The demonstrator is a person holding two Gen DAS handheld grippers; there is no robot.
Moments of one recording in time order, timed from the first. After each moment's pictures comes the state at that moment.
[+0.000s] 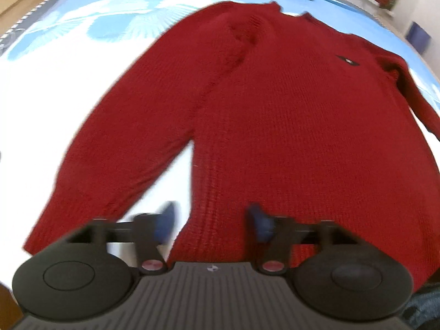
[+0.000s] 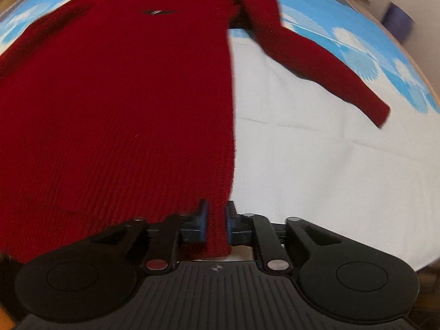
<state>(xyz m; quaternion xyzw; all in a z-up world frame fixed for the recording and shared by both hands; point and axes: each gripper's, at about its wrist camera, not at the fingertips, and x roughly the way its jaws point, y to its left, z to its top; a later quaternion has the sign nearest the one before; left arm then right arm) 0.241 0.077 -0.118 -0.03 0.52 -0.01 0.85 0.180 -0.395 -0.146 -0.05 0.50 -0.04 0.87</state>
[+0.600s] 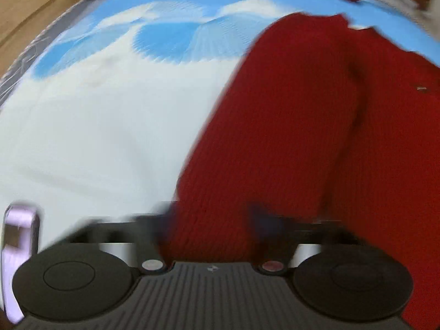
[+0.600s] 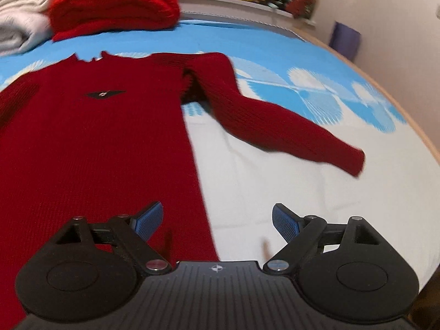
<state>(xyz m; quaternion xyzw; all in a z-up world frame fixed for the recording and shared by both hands) 0.316 0.161 -0.126 0.02 0.52 0.04 0.85 0.241 -0.366 -0.133 -0.04 0.40 -0.11 0.91</state>
